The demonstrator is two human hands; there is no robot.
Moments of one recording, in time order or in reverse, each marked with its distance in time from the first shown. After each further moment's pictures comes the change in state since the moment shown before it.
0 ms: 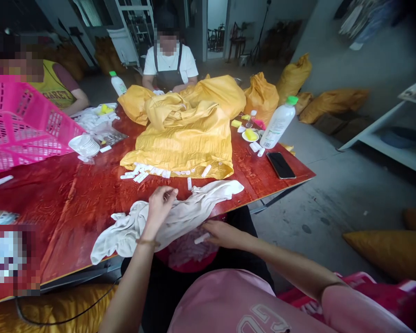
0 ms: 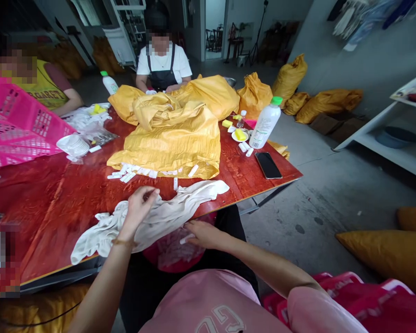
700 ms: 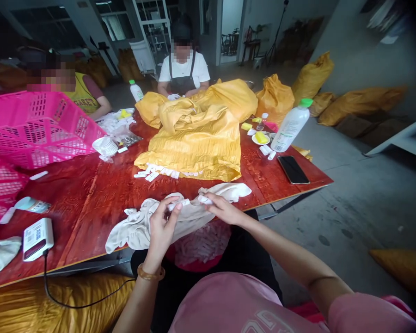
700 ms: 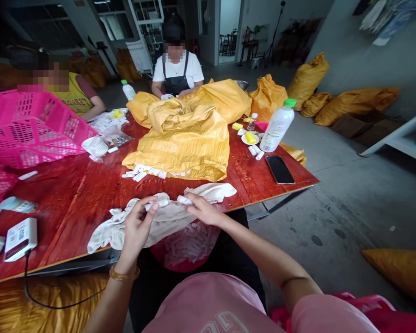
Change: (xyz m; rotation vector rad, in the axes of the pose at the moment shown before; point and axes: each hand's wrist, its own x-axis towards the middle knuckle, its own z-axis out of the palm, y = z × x) left_hand -0.063 0.047 -0.022 -0.227 0.238 -0.034; right_hand 0.040 -0.011 -0.061 0.276 0.283 -0.144
